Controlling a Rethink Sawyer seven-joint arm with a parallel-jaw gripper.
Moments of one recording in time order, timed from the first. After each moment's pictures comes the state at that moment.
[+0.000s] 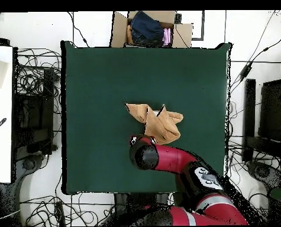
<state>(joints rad) -0.41 -0.54 0.11 1.97 -0.18 0.07 1.57</state>
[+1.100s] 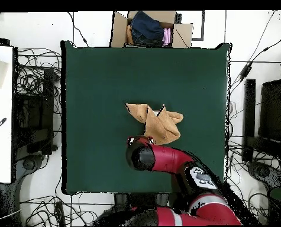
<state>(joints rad) -0.36 -0.55 0.08 1.97 -0.18 0.07 1.57</state>
